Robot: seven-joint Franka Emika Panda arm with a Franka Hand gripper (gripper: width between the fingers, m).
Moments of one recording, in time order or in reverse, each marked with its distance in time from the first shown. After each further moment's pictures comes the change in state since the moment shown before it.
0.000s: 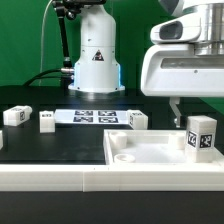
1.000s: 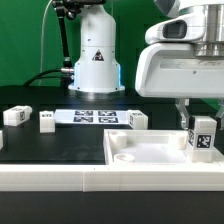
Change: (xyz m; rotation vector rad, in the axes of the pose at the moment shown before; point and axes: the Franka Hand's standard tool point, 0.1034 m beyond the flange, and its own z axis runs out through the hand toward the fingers) arm 0.003 0.012 0.001 -0.018 -0.001 -0.163
